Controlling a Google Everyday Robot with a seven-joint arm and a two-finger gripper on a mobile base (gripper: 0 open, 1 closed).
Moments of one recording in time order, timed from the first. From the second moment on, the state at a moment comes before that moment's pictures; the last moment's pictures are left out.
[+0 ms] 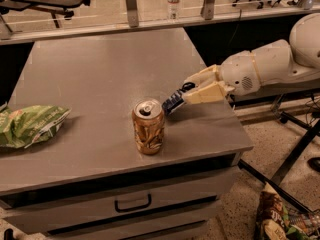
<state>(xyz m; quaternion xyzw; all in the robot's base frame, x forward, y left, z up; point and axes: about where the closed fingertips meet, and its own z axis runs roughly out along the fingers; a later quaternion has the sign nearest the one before) 0.550 -0.086 0.881 -0.55 0.66 0.33 0.38</state>
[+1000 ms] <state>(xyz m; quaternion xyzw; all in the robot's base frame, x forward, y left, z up) 0.535 -0.069 0.875 -0.60 0.61 0.37 0.36</state>
